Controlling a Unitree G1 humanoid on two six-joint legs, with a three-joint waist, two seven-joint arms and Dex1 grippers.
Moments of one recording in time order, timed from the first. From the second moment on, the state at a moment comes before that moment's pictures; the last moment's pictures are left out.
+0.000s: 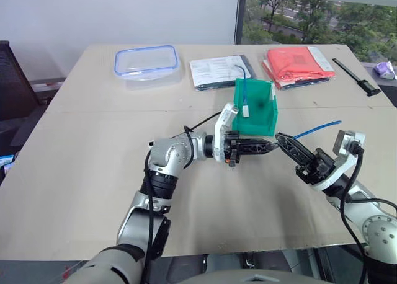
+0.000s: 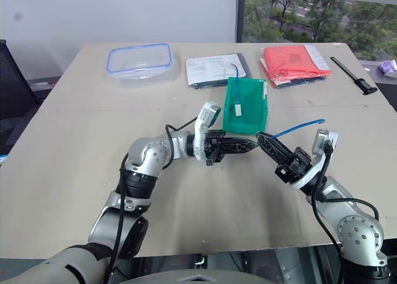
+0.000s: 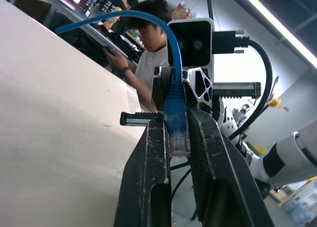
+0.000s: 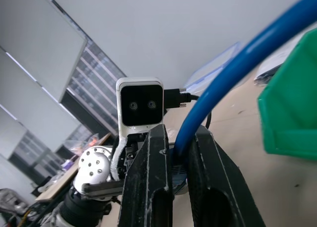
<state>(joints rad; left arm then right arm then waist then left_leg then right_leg) -0.65 0.18 -0.14 0.08 -0.67 0.94 -1.18 0.03 -0.37 -0.22 -0.49 1.29 0.65 0.52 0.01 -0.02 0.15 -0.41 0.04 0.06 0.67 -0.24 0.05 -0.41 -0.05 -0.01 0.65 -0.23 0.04</state>
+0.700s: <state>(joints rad) -0.10 0.33 0.06 -0.67 -0.15 0.56 -0.37 -0.17 -0.41 -0.24 -0.34 1.23 0.64 0.53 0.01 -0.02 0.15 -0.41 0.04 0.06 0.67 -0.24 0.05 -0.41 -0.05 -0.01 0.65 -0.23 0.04</state>
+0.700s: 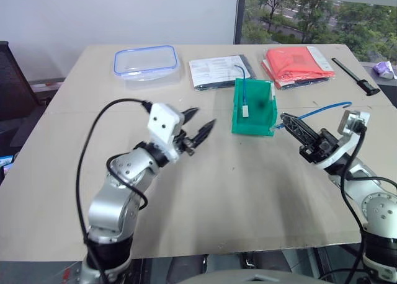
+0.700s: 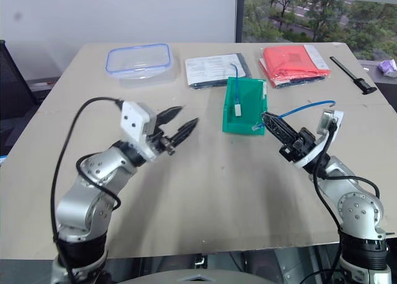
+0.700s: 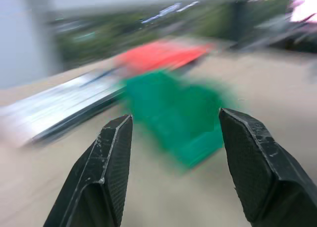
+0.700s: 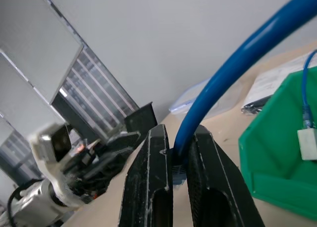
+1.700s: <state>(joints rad) 0.04 0.17 0.08 -0.22 0.10 0.21 -0.03 -0.22 -0.37 -0.17 -0.33 1.10 0.65 0.56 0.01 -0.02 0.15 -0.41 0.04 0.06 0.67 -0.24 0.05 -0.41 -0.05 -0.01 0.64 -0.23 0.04</state>
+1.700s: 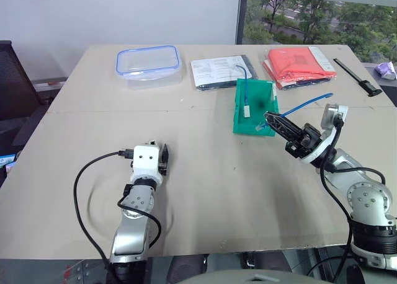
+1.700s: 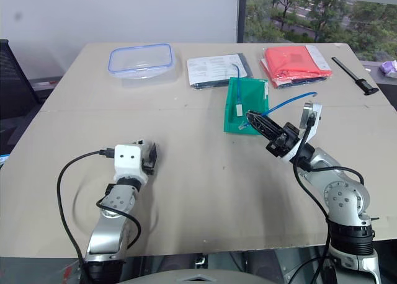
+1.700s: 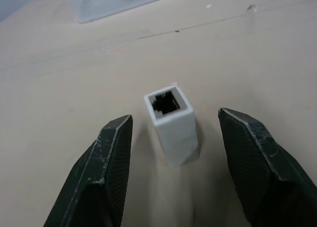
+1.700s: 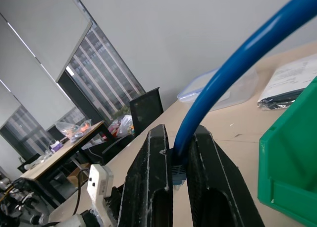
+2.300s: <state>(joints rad) -0.34 0.15 -0.15 0.08 0.14 -0.05 -0.18 -0.43 -0.33 0.20 -0.30 0.42 0.31 0.55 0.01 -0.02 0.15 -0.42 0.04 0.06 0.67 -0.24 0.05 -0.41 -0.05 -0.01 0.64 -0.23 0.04</state>
